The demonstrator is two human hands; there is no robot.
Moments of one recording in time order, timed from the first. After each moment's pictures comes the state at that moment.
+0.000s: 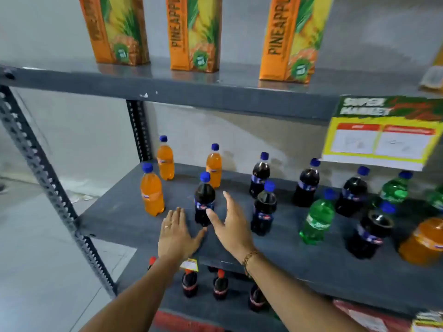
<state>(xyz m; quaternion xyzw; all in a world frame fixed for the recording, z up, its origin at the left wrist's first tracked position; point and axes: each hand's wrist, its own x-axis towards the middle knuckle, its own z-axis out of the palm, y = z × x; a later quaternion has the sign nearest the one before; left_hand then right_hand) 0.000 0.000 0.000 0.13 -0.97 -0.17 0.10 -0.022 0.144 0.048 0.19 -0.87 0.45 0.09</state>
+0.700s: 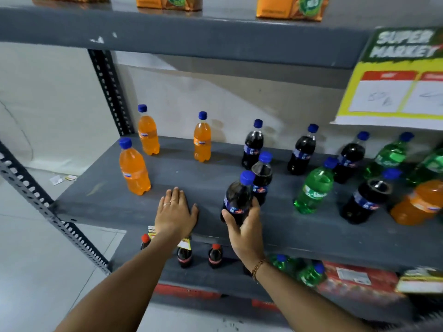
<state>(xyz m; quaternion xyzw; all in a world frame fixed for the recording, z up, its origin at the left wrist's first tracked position) -0.020 0.005 -0.012 0.12 -0.99 -0.11 0.01 0.003 0.175 -0.015 0.10 -0.78 0.60 0.17</state>
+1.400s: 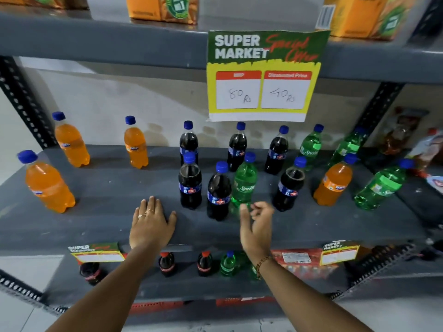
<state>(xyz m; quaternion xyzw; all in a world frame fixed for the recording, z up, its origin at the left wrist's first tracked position) -0.027 0.102 -0.018 0.08 -0.99 -0.13 0.02 -0.006 0.329 -0.020 -0.03 -0.80 0.53 0.27</state>
